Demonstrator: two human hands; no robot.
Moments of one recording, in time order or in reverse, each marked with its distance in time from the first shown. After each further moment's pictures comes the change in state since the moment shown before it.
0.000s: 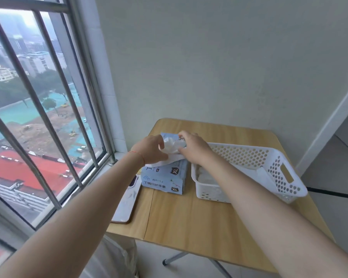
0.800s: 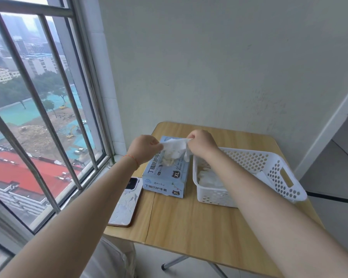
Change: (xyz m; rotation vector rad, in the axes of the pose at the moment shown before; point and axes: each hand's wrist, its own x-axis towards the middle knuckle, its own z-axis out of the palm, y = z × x) left_hand -0.004 -0.011 -0.010 -0.384 0.144 -0.118; right_hand 0.005 -0.007 -0.023 0.147 0.133 0.162
